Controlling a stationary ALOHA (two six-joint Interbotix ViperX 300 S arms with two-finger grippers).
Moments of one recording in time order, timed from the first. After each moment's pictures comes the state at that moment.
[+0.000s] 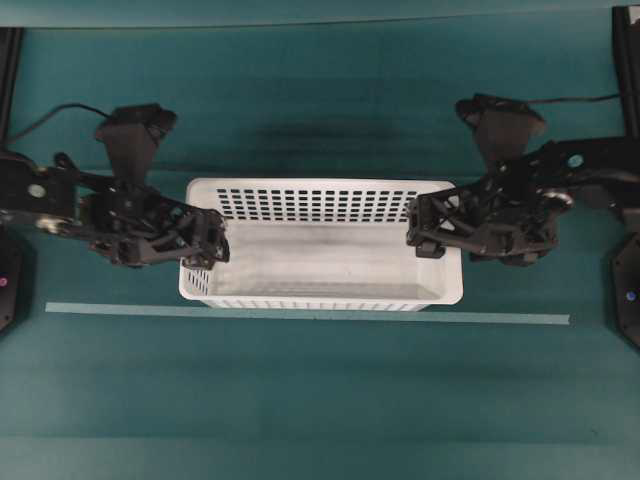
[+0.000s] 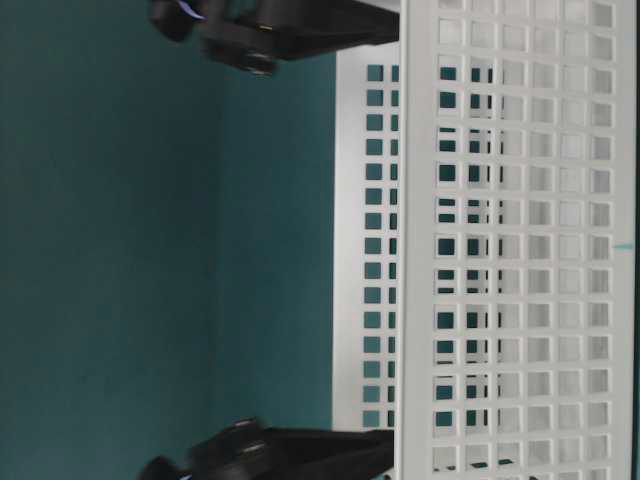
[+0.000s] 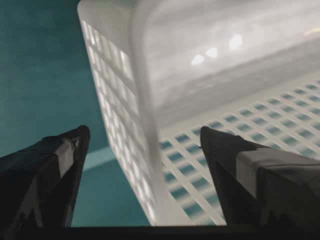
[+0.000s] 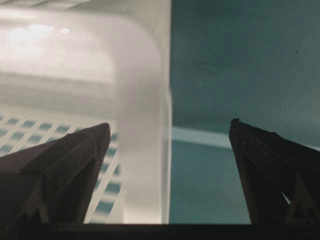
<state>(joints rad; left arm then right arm) 0.10 -0.20 0.79 0.02 0.43 -1.35 -0.16 -0.14 0.70 0.13 0.72 1.32</state>
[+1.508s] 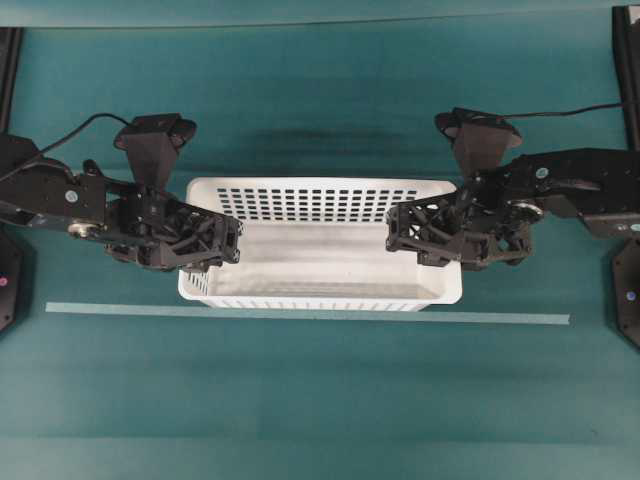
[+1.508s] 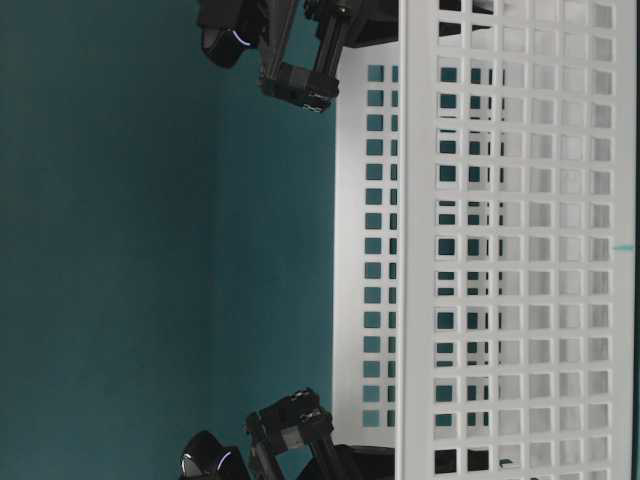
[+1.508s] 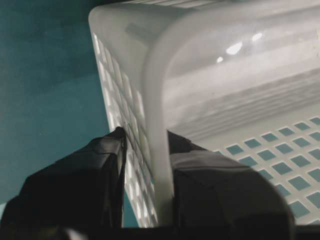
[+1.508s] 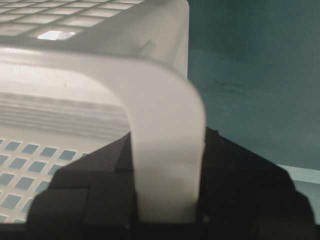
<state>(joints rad) 0.10 -0.11 0.76 0.02 0.39 -1.37 -0.15 -0.05 0.69 0.17 0.61 1.32</state>
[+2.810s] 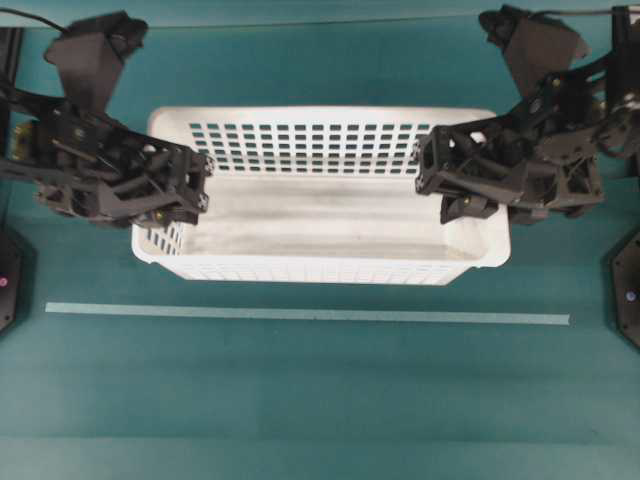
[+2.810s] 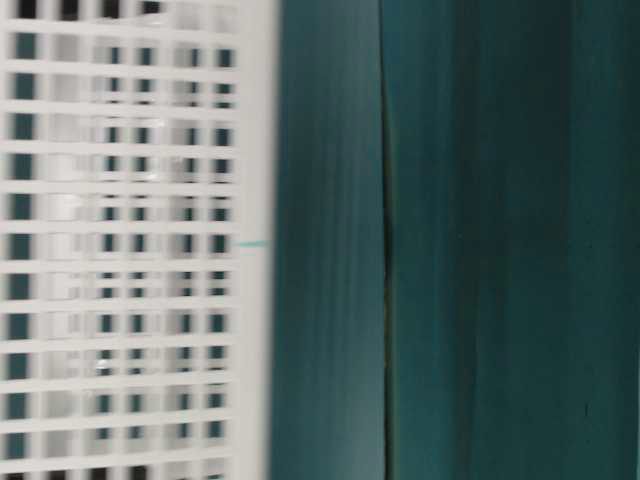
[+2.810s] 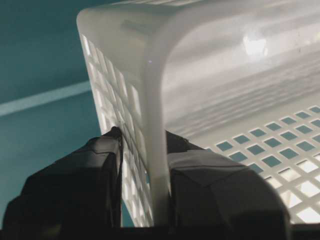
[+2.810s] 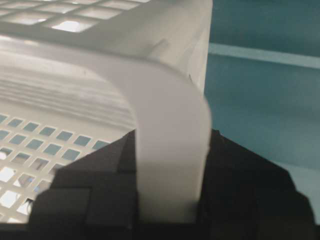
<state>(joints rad) 0.09 -0.39 0.37 0.02 0.97 -1.36 -0.17 -0.29 0.28 0.18 1.17 1.34</state>
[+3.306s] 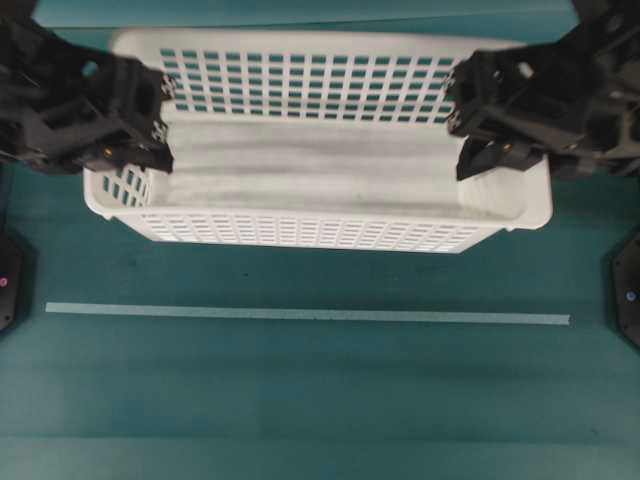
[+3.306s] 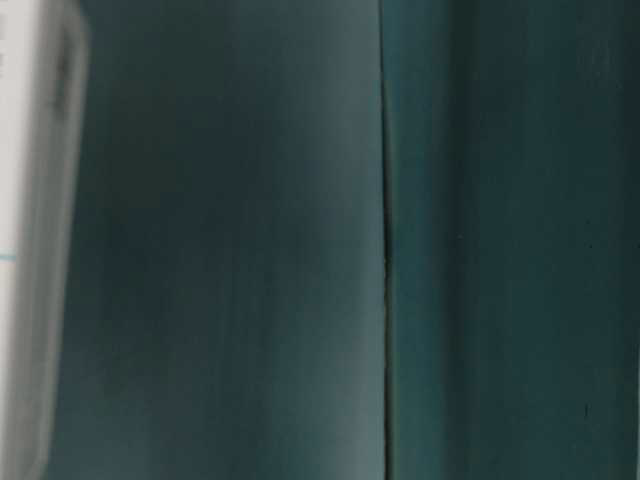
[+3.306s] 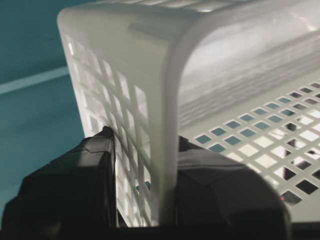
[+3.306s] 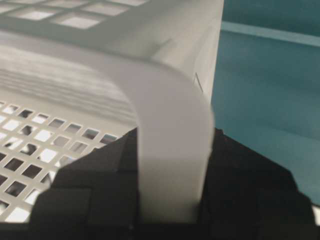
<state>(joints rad) 0.09 -0.37 -0.02 0.03 1.25 -1.34 -0.17 -0.31 0.00 0.18 1.35 1.35</state>
